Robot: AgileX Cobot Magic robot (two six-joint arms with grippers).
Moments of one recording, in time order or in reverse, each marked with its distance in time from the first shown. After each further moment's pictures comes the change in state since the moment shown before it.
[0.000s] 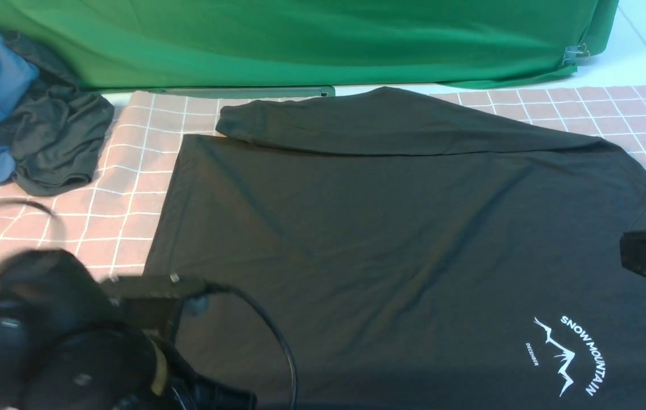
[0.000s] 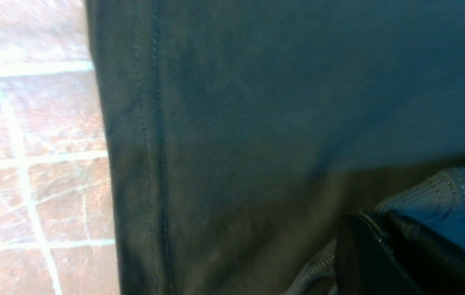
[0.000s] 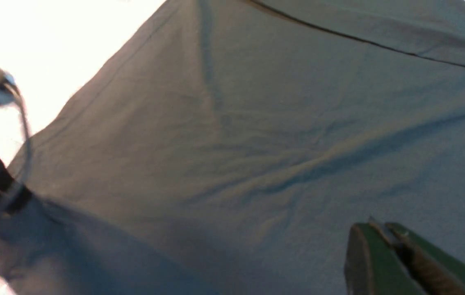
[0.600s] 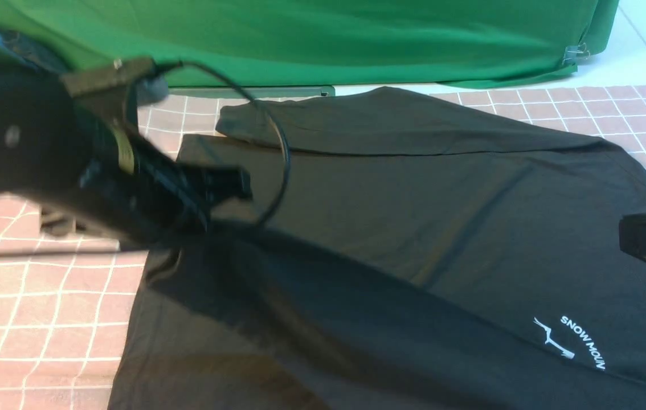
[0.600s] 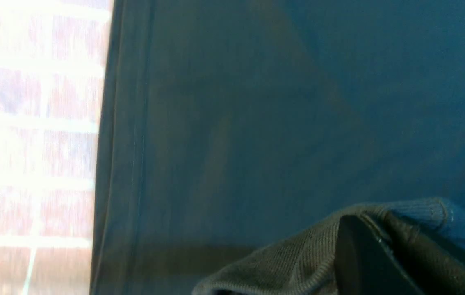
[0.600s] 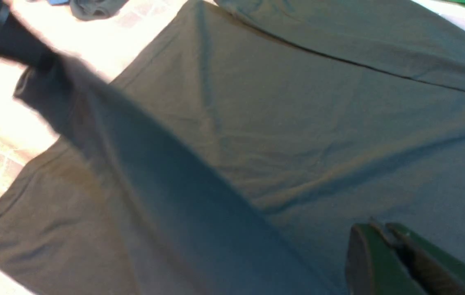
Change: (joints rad) right arm 0.000 0.000 0.000 0.001 -0.050 0.000; left arm 0.271 0.089 -0.423 0.016 0.018 0.101
